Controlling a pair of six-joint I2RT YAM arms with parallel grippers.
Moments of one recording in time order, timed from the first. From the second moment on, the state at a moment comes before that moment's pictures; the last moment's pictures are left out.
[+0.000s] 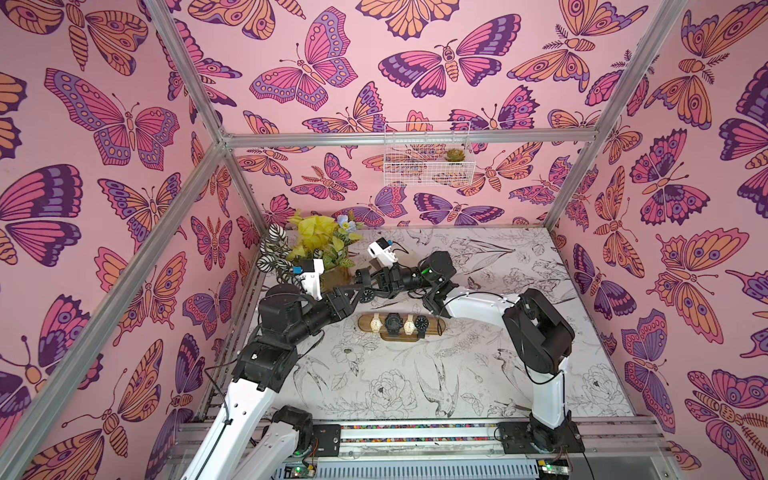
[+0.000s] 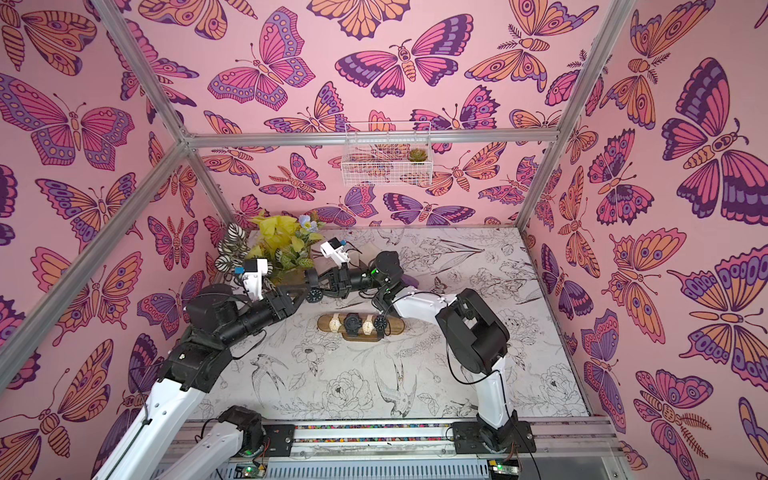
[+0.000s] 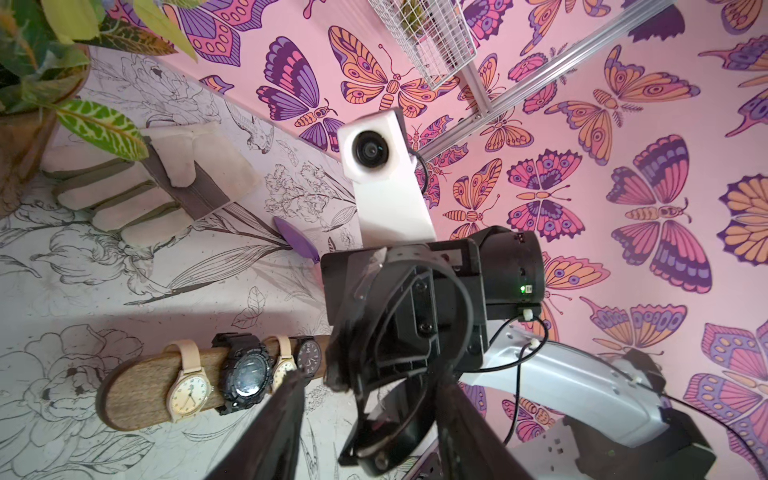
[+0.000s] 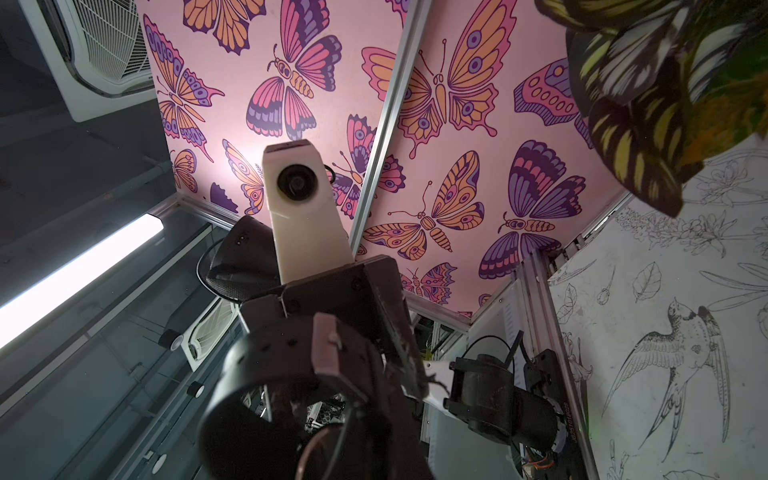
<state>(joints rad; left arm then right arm) -0.29 0.76 0.84 -0.34 0.46 -0.79 0.76 2.00 1.31 1.11 -1.10 1.59</state>
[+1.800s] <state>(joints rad) -0.29 0.85 0.91 -0.24 0.51 -0.81 0.78 1.94 1.28 1.17 -1.12 1.69</state>
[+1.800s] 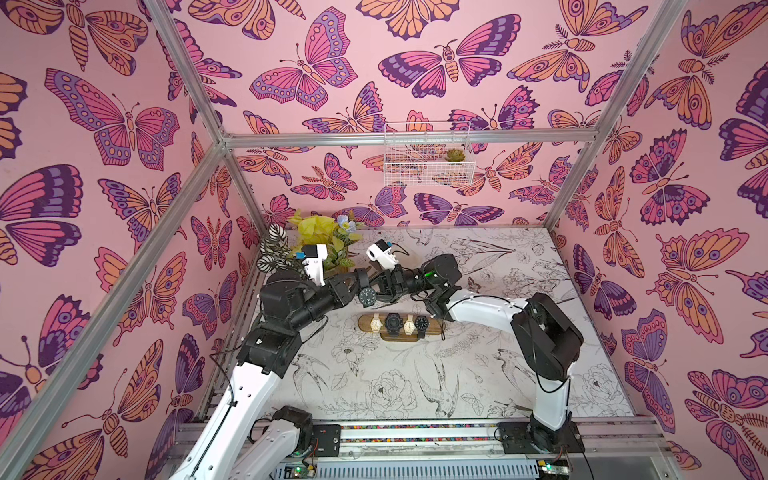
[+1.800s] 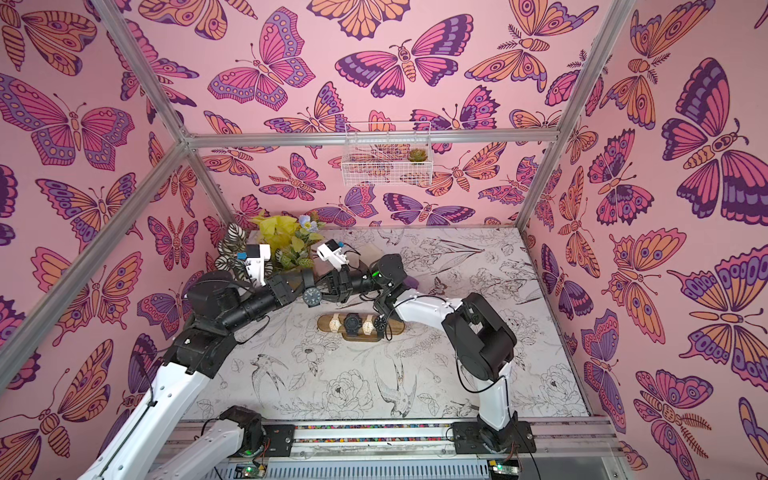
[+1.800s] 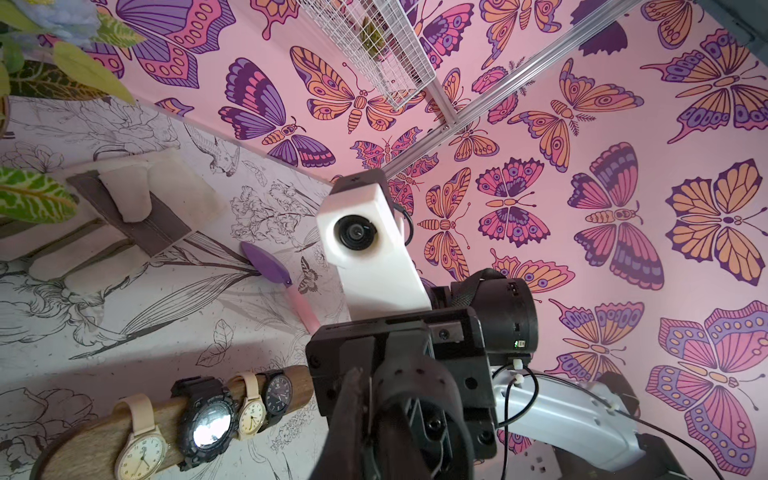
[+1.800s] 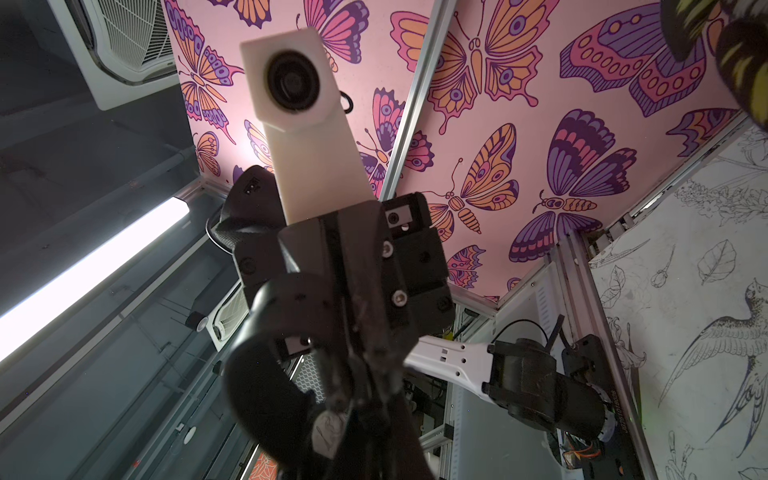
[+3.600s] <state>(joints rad) -0.51 1.09 1.27 -0.95 -0.06 -0.53 0.96 1.72 1.78 -0.82 -0.18 0.32</state>
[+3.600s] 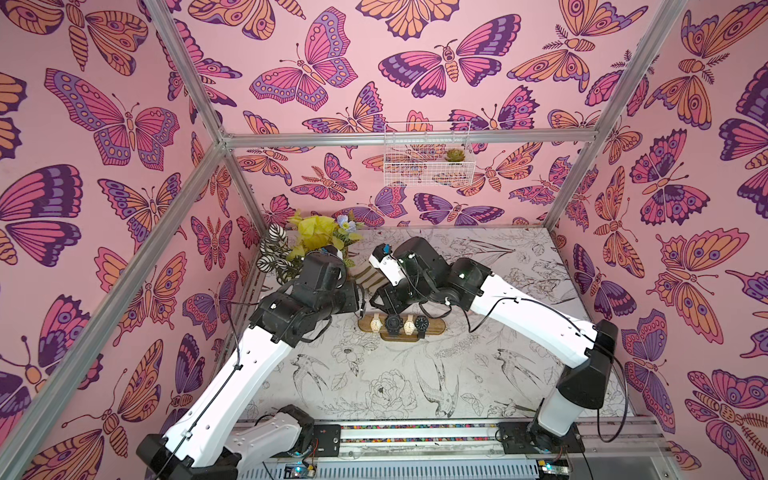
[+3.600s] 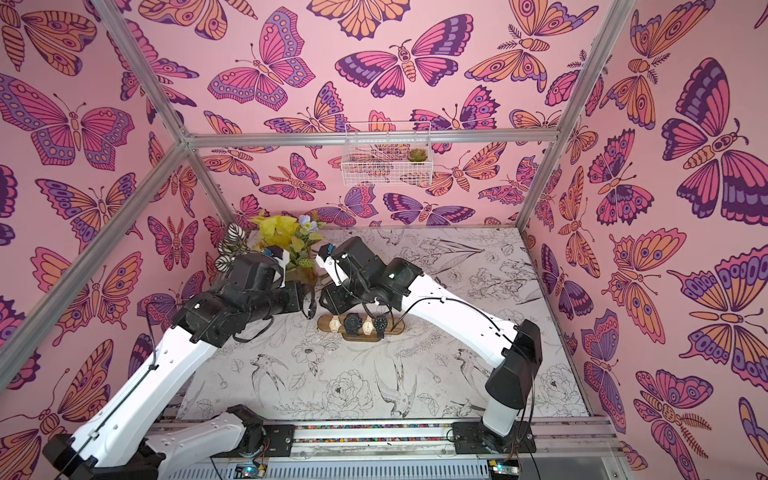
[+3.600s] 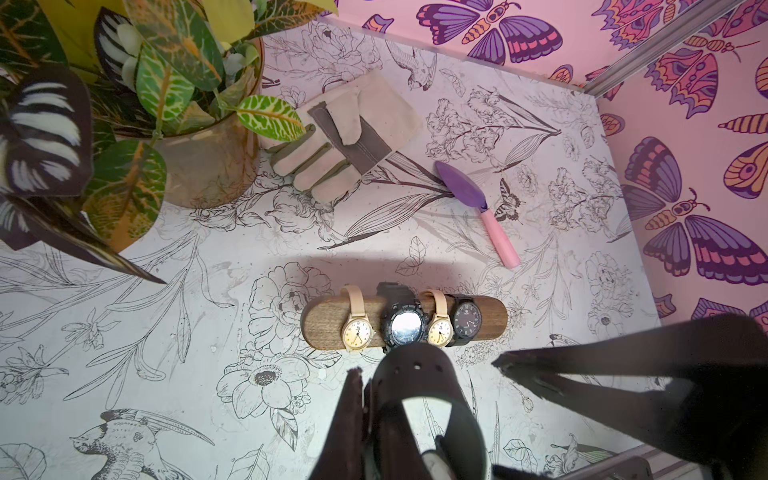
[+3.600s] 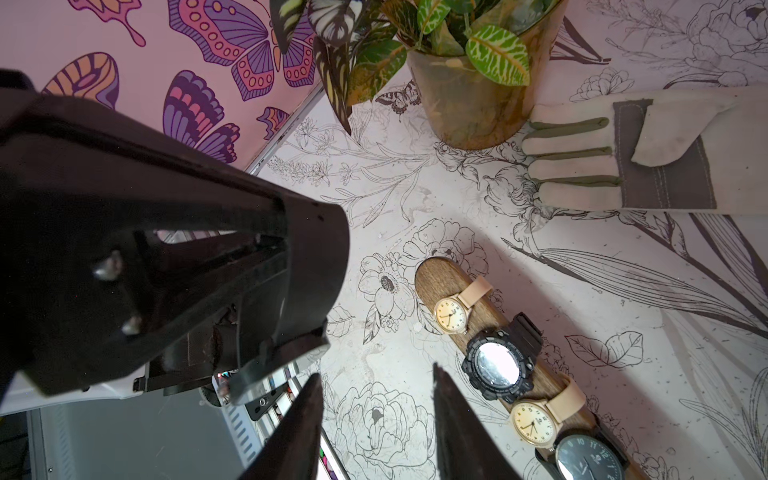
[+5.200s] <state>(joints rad) -0.58 1.08 1.26 -0.90 -0.04 -0.52 0.93 1.90 1.91 -0.83 -0.22 0.38</state>
